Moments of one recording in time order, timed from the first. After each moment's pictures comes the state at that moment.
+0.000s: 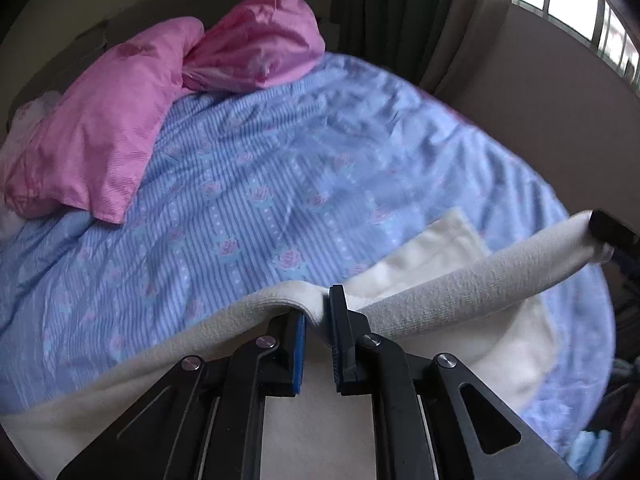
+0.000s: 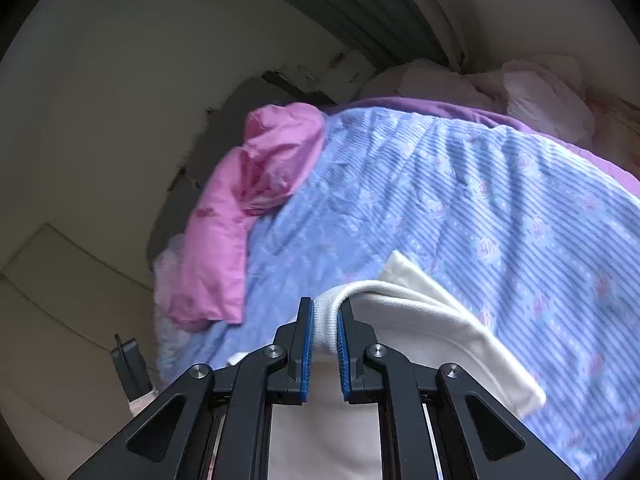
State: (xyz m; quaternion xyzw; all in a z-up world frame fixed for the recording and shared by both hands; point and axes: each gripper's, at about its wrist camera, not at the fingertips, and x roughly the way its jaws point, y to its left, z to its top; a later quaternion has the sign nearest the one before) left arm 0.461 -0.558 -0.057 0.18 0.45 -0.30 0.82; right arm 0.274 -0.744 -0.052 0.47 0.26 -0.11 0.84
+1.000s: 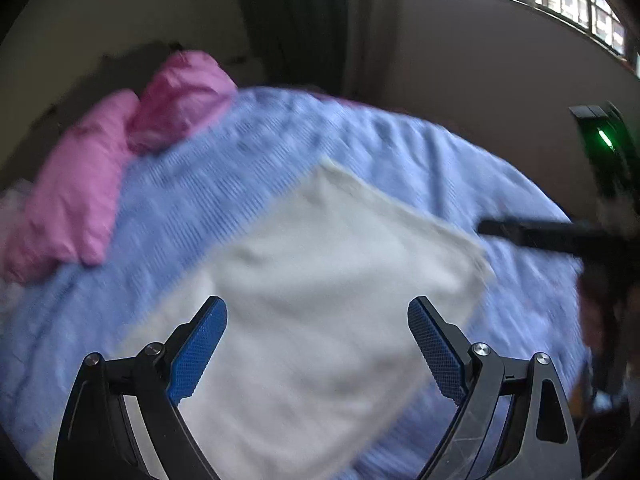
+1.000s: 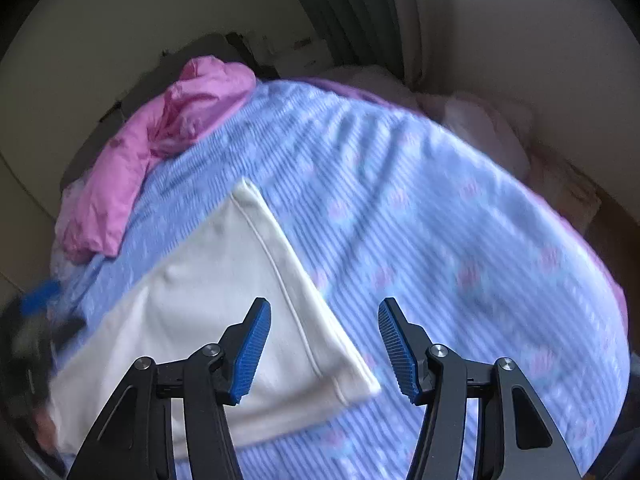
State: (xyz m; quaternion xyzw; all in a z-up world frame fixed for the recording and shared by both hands) left arm 0.321 -0.544 -0.042 0.26 0.37 -0.40 0.80; right arm 0.213 -0.748 -0.109 0.32 0.37 -0.21 0.85
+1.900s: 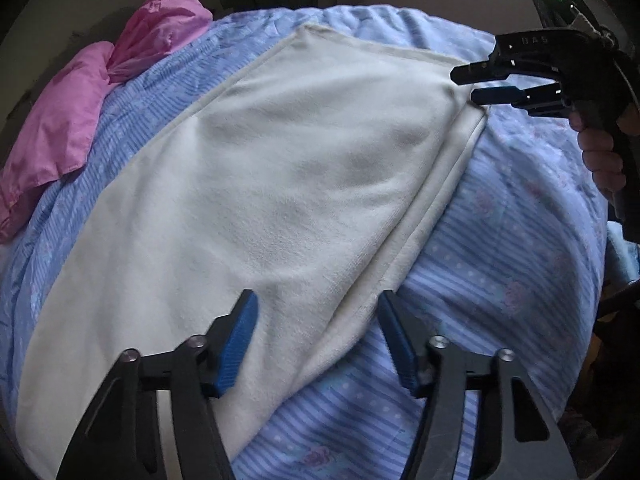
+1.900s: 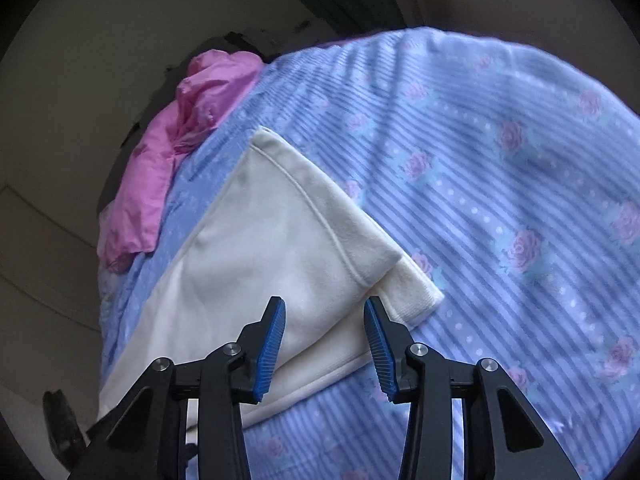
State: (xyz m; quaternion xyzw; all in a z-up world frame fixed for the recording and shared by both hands) left arm 0.302 -0.460 -0.132 0.33 0.42 -0.40 0.74; right arm 0.202 -0.717 -0.166 0.44 0.34 -0.15 0.82
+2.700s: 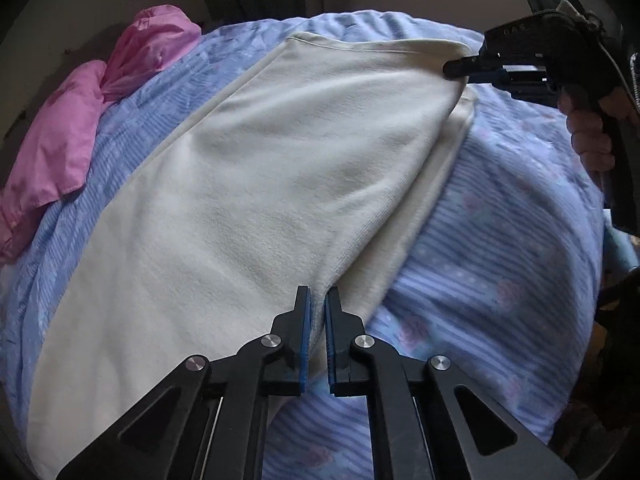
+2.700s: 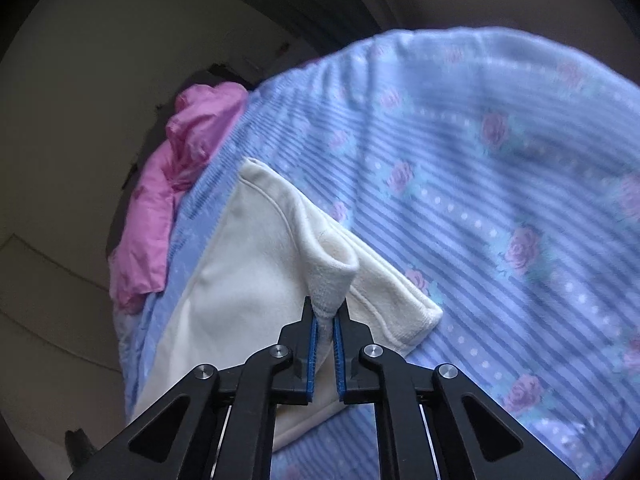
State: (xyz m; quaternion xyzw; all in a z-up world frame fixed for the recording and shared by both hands) left arm 0.290 -0.461 -0.120 0.34 0.40 -0.42 0.74; right arm 0.189 -0.726 -0.167 0.48 0.28 -0.17 0.81
